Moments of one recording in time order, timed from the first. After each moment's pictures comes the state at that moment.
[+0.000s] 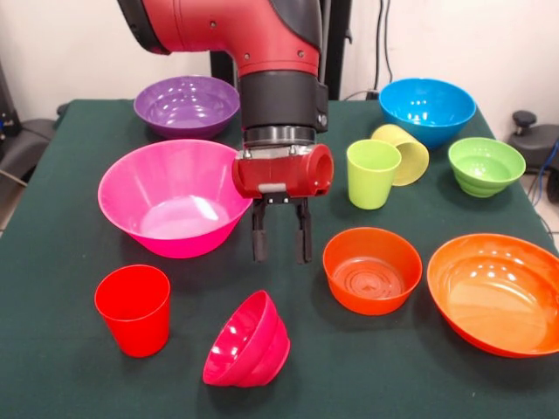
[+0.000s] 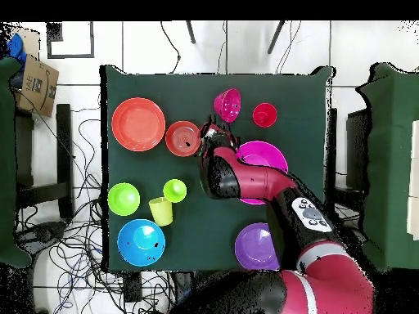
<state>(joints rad) -0.49 -0.48 0.25 1.71 -0.29 -0.29 2.22</state>
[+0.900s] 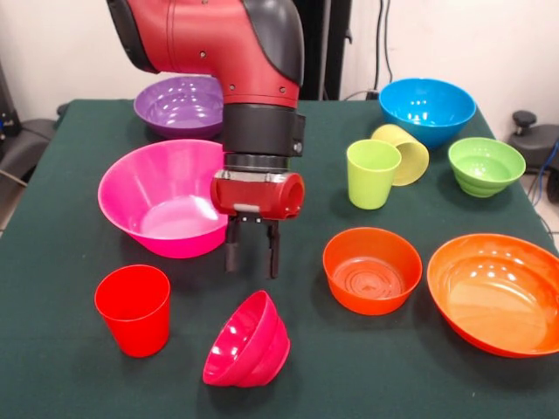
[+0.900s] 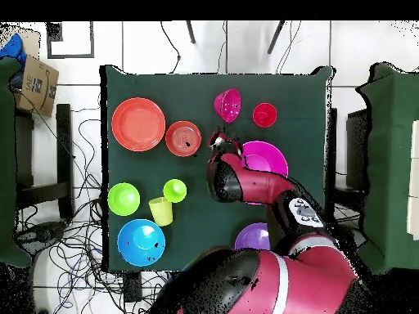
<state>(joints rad) -0.43 -0.40 0.12 1.65 -0.29 -0.30 2.22</state>
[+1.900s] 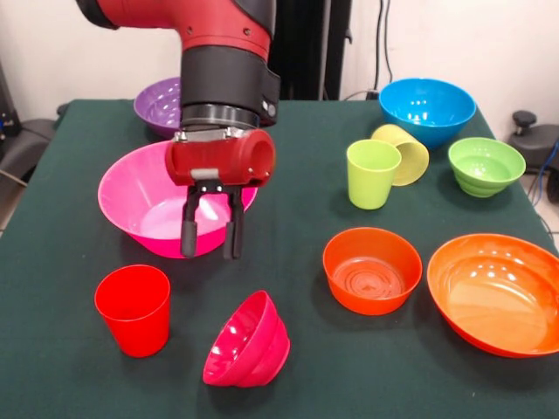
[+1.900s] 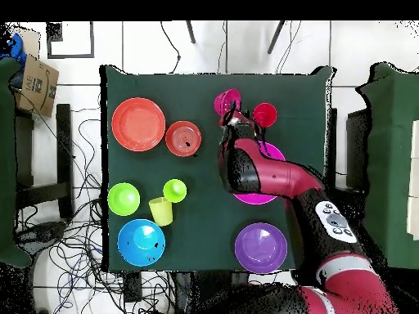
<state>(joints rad) -0.54 -0.54 0.24 1.67 -0.29 -0.30 2.22</state>
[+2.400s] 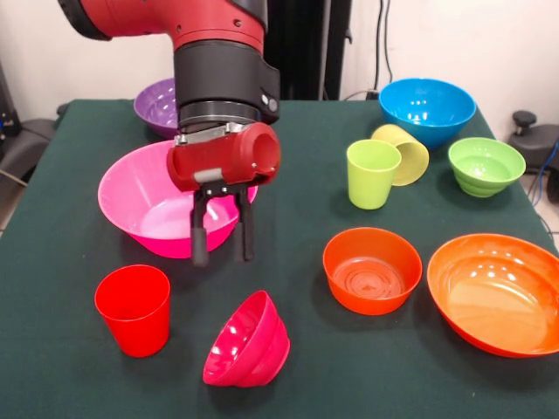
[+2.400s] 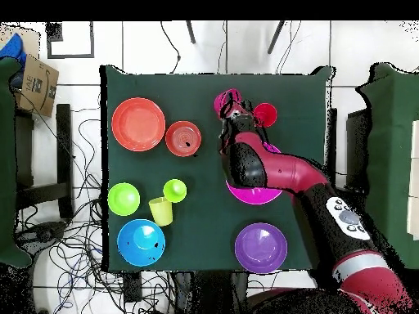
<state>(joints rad) -0.65 -0.54 0.40 1.68 -0.34 -0.28 2.22</state>
